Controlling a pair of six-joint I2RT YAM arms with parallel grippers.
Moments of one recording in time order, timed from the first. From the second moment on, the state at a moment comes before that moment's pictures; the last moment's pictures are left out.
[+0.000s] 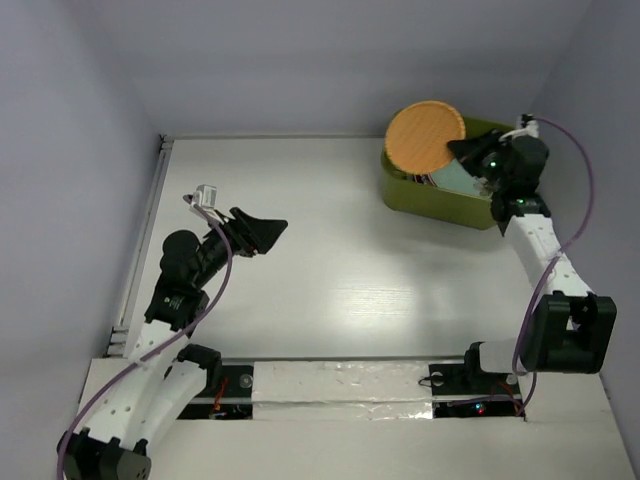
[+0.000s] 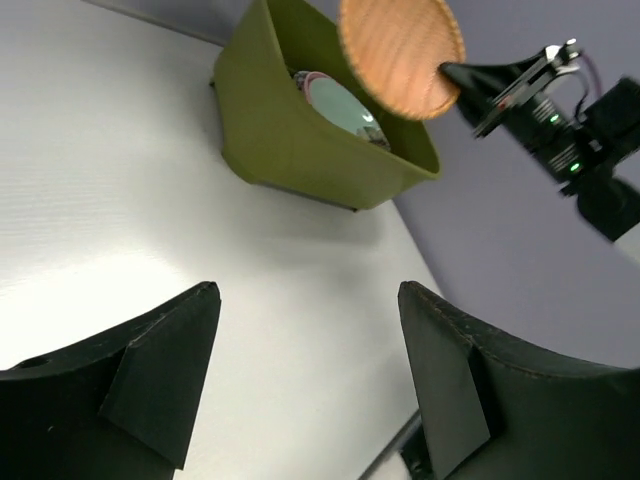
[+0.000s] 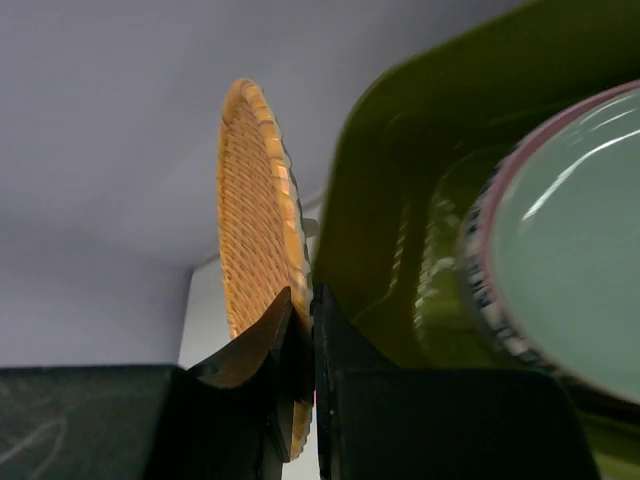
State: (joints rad) left arm -0.29 0.68 0.58 0.10 0.39 -0.78; right arm -0.01 1.35 1.08 0.17 -0.33 0.80
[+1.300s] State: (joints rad) left arm -0.38 0.50 0.57 -0.17 0.19 -0.64; right arm -0.28 1.31 1.11 -0.17 -0.09 0.69
